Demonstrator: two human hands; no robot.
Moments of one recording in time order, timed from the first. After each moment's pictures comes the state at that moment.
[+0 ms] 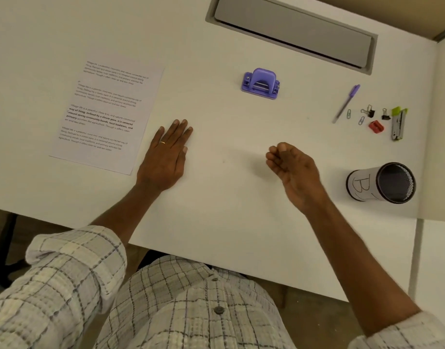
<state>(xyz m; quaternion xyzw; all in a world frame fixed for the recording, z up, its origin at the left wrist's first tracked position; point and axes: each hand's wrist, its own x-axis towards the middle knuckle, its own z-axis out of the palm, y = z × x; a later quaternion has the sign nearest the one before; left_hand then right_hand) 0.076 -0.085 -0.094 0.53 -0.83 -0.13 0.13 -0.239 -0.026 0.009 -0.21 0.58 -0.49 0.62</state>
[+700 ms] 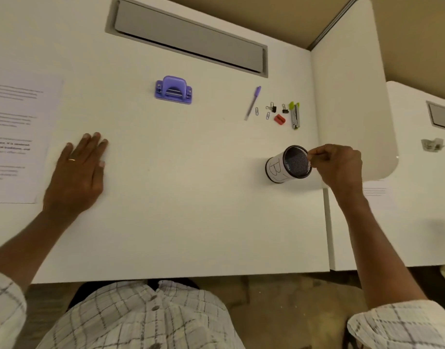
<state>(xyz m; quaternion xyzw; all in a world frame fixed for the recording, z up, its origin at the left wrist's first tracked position) 0.078 -0.089 -0.109 0.51 -0.84 -0.11 0.17 -0.441 0.043 0.095 -0.44 0.89 -0.12 0.08</state>
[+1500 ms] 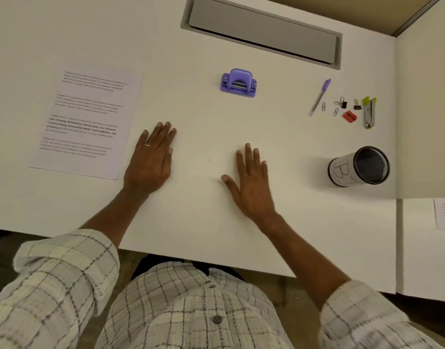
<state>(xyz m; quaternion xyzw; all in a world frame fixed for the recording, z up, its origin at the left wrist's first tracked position) 0.075 -0.083 -0.095 0.52 -0.83 -0.11 0.15 -0.192 0.022 -0.055 -0.67 0.72 -0.05 0.18</state>
